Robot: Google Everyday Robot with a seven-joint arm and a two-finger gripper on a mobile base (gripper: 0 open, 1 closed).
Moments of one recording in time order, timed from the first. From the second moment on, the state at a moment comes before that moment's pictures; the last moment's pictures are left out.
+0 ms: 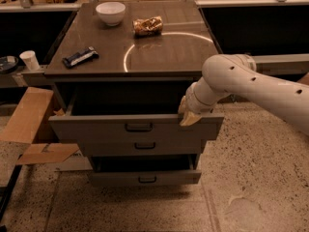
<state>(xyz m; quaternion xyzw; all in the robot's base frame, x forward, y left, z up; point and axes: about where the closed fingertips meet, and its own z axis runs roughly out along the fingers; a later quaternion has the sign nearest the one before) 0.627 -0.119 0.684 -0.75 0.62 -0.02 0.22</state>
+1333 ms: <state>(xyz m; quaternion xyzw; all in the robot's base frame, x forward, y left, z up) 0.627 -0.119 0.684 -0.75 0.62 -0.02 0.22</state>
